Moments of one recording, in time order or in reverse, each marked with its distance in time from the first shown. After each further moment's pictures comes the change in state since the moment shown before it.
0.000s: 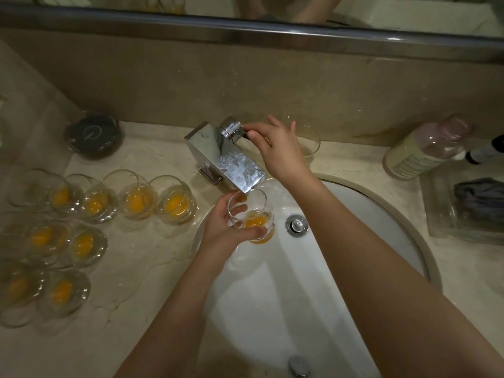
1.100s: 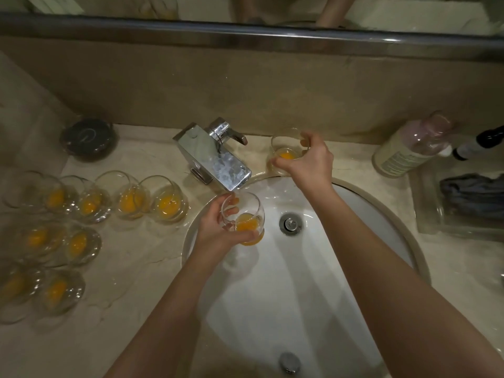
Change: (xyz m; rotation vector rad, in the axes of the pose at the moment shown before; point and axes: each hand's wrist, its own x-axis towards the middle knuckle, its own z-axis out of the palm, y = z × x) left_hand -0.008 0.000 0.005 0.086 0.013 0.005; right_hand -0.031 0.048 -0.026 0.162 0.276 0.399
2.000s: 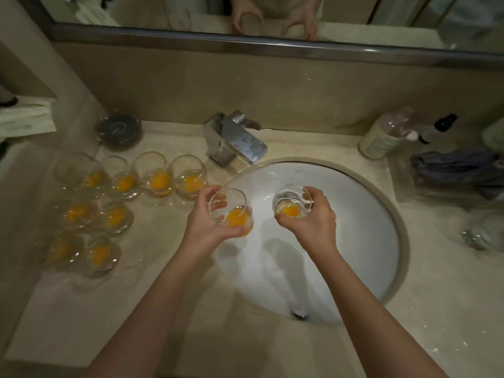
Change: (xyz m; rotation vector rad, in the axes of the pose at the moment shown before) left_hand -0.063 -0.002 -0.061 0.170 -0.002 0.157; right_hand -0.171 0.021 -0.013 -0.040 0.013 0.100
